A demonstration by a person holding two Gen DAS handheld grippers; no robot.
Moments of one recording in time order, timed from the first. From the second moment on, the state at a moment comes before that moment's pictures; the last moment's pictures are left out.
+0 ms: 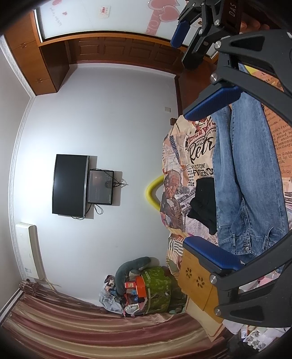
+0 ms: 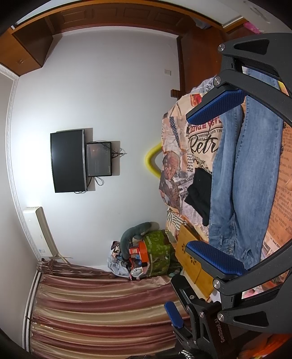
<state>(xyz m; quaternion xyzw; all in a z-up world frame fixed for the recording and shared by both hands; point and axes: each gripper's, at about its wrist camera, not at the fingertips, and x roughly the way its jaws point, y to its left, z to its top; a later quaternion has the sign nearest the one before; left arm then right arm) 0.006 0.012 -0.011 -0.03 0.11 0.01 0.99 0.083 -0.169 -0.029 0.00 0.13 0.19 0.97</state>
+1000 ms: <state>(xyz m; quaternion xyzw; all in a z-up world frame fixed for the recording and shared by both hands) 0.002 0.013 -0.010 -0.03 0.11 0.00 0.99 0.087 -0.171 -0.032 0.00 0.14 0.19 0.97</state>
